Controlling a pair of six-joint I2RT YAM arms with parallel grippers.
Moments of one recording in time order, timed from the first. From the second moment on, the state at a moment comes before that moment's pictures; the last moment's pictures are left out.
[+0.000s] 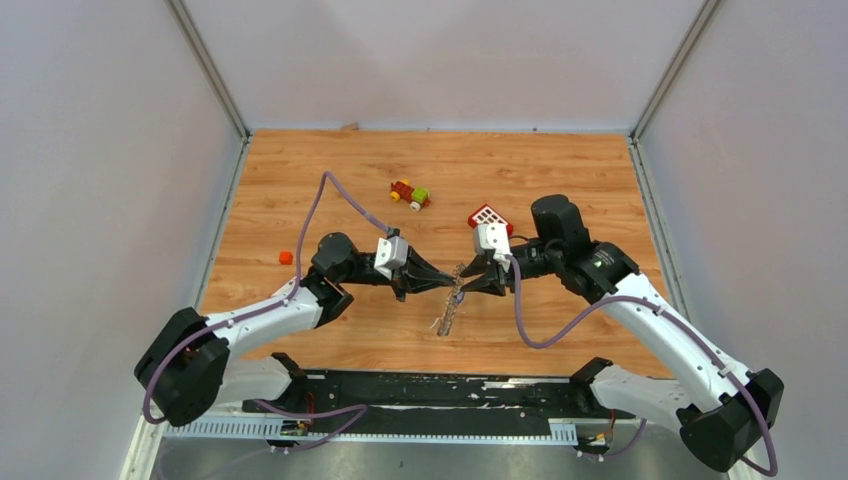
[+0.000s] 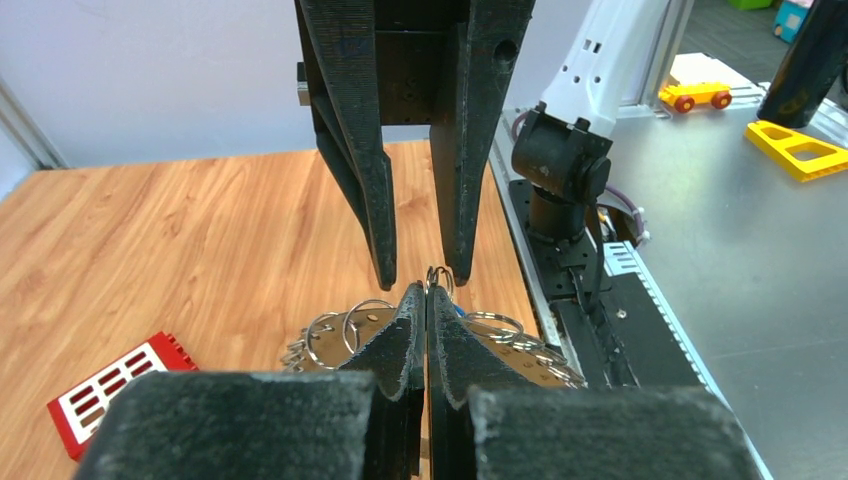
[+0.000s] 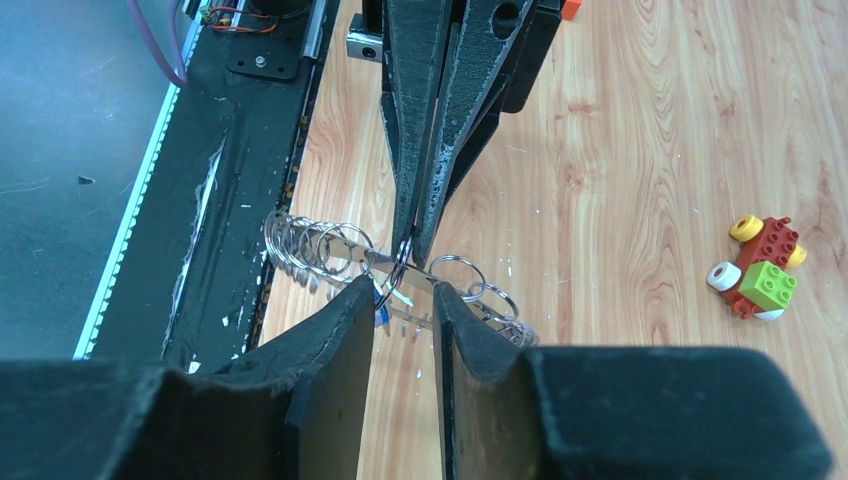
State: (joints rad) left arm -0.73 1.21 0.54 0.87 0.93 -0.10; right arm 0.61 1.04 1.00 -0.56 -0.91 -0.65
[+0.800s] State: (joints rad) left arm -0.73 1.22 0.54 0.96 0.92 -0.17; right arm 0.61 1.04 1.00 -0.50 -0.91 -0.62
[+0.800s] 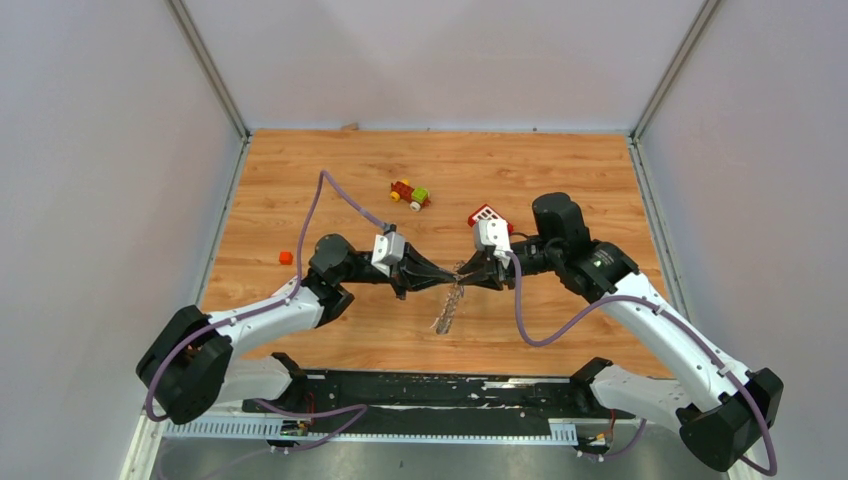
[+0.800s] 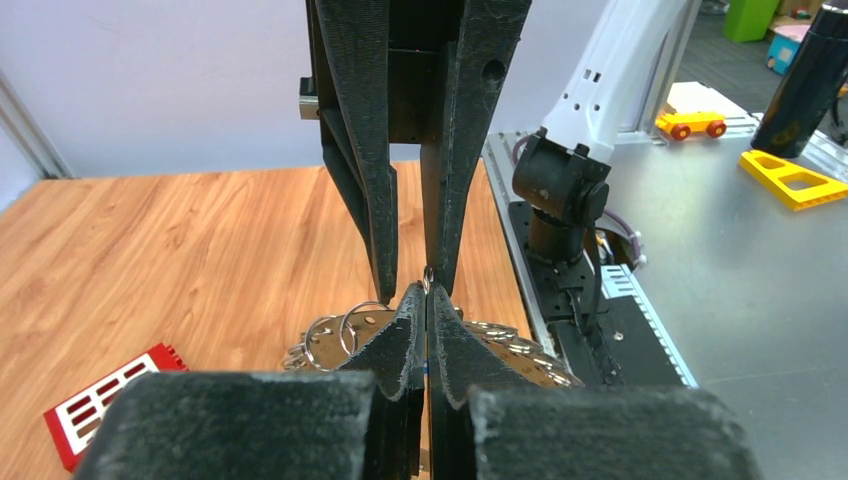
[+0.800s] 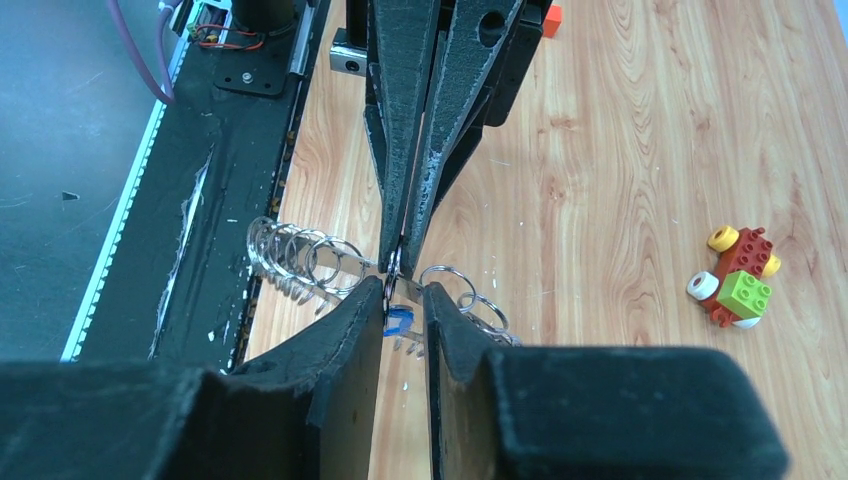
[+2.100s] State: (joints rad) left arm -0.73 1.18 0.78 0.19 0.91 0.43; right arm 0.69 1.11 1.12 -0.73 -0.64 -0.73
